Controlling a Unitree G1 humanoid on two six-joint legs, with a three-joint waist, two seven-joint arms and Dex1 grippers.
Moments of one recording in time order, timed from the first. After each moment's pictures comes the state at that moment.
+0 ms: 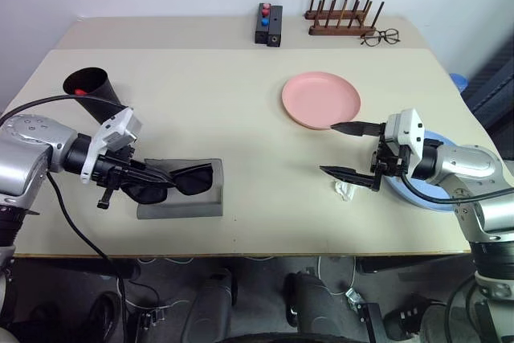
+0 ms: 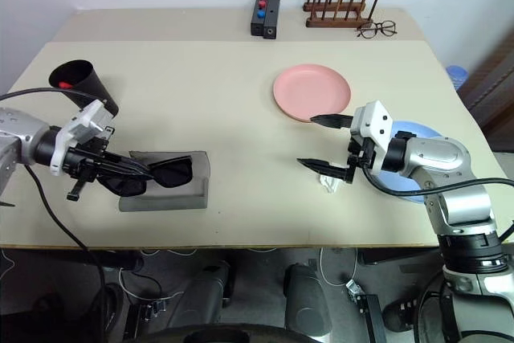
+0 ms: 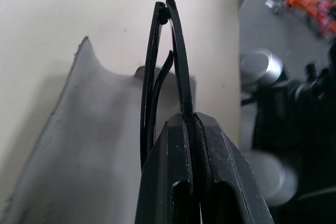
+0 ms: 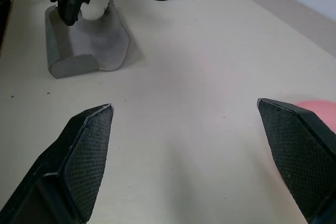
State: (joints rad) left arm -0.52 1.11 -0.11 0.09 -0.48 0.48 -1.61; right arm -0.34 -0.77 -0.08 -0.14 0.47 0.24 1.12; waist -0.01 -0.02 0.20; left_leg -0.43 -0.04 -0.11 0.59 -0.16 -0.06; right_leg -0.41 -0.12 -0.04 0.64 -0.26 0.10
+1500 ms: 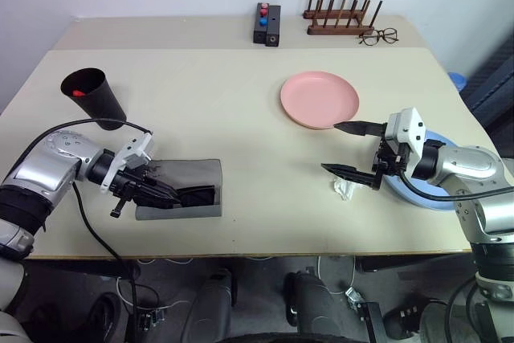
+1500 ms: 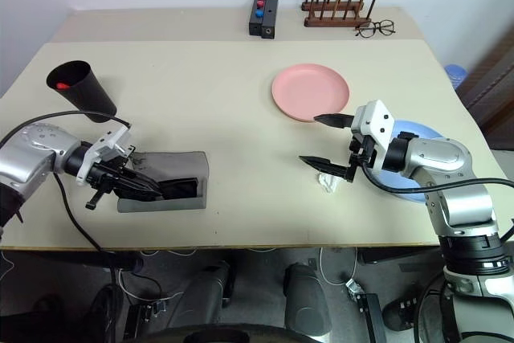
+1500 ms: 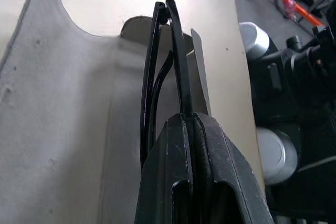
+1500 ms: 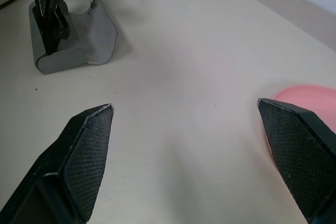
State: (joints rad) left arm -0.70 1.10 -0.58 0.43 -0.62 0.17 -1.61; right arm -0.32 -0.77 -0.10 -0.15 0.46 0.28 1.09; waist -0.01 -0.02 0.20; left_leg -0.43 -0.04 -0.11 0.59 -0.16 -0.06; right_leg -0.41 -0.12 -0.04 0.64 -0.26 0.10
